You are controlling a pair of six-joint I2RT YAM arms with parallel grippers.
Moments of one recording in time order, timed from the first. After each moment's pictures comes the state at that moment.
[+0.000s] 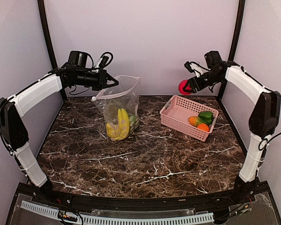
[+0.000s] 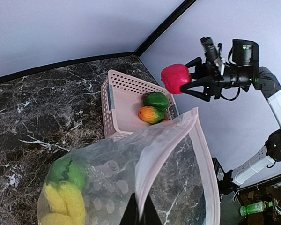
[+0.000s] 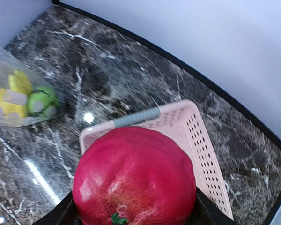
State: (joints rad) left arm -0.39 1.72 1.68 -0.48 0.66 -0.37; right arm 0.23 1.91 1.90 -0.86 -0.40 -0.33
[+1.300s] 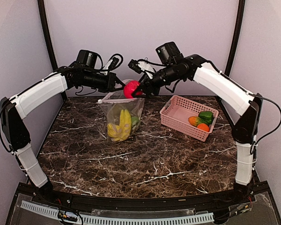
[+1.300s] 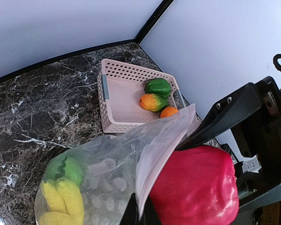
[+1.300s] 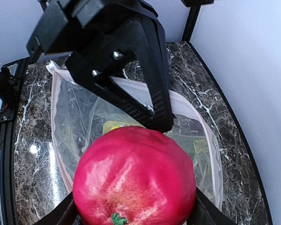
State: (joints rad) left arm -0.51 1.74 1.73 -0.57 0.55 -0.29; right arm 0.75 2.03 2.25 -0.89 -0.47 -0.42
